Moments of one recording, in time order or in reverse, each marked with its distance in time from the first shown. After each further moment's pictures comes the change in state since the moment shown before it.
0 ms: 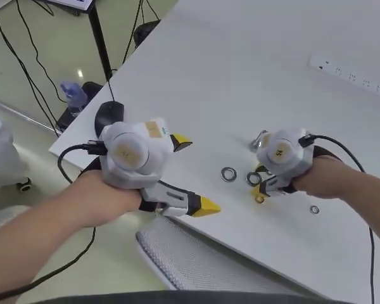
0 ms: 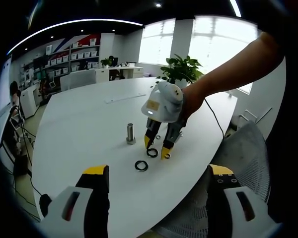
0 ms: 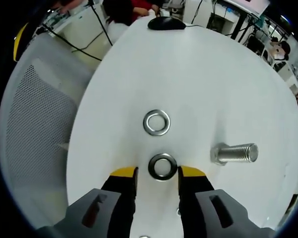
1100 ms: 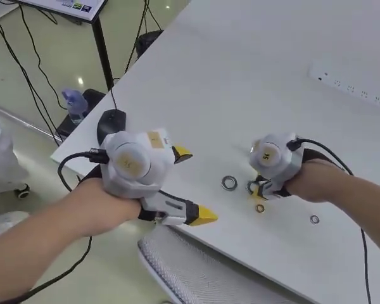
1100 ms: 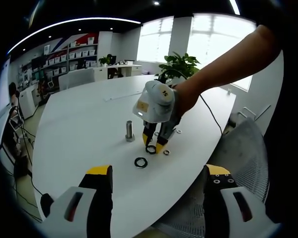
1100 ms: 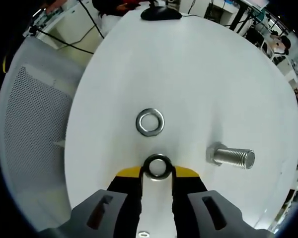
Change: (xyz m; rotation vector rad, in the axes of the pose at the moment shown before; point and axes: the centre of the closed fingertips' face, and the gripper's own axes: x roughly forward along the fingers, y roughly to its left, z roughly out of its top) left arm -0.004 0.001 -0.007 0.013 0.019 -0.012; right arm 0.003 -0.005 0.001 0.020 0.109 -0.026
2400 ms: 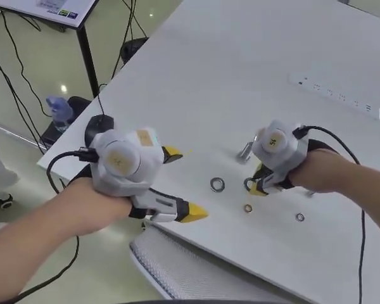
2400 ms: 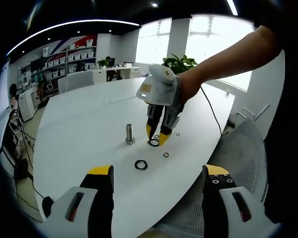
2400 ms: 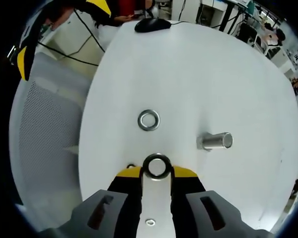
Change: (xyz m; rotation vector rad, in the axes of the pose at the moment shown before) left arm -0.001 -0.001 0.008 0.017 -0.013 -0.009; right arm -0.042 -0.007 -0.007 0.084 -0.050 0.030
